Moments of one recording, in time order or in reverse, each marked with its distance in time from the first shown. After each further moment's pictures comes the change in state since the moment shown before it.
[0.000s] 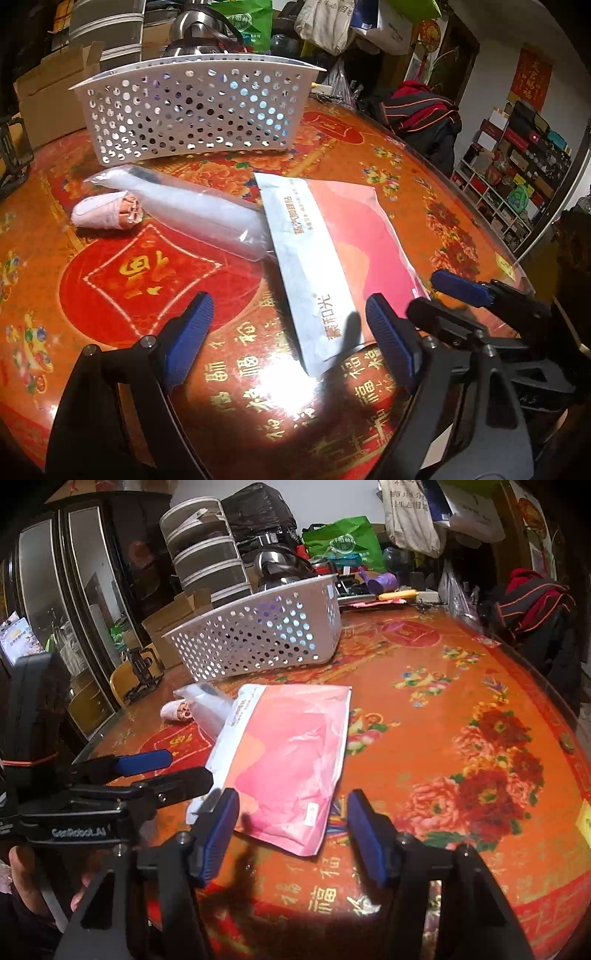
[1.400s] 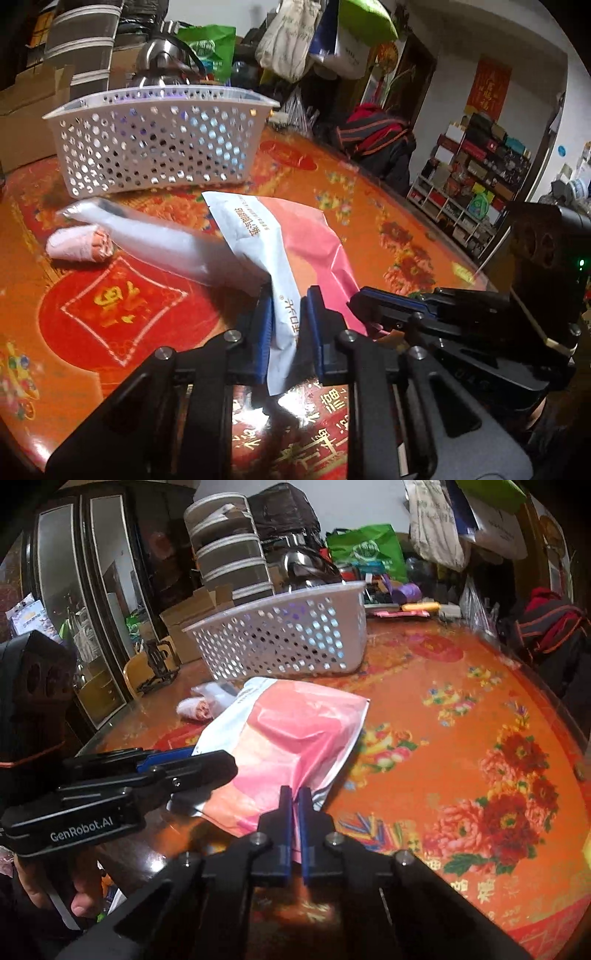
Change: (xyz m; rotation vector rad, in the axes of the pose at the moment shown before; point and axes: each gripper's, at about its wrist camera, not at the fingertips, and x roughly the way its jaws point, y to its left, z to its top) left arm -0.018 0.007 0.007 0.050 -0.130 -0.173; right arm 0.001 0.025 0.006 -0.083 -0.026 0.031
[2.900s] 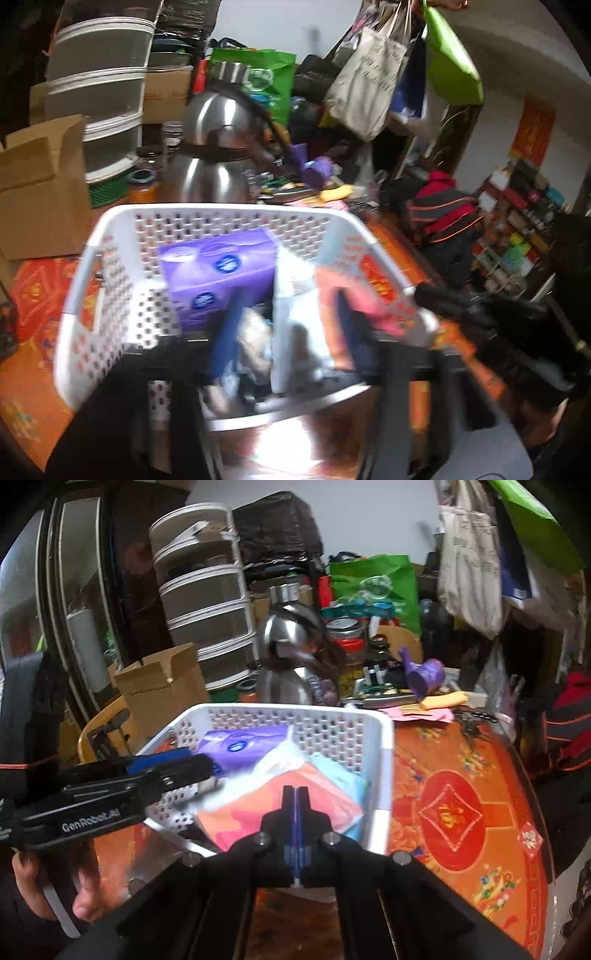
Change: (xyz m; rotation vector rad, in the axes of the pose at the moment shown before) left arm 0.073 0.146 0.261 -0.083 -0.053 0.158; right arm 0.116 -0.024 0.253 -0.055 -0.039 -0.078
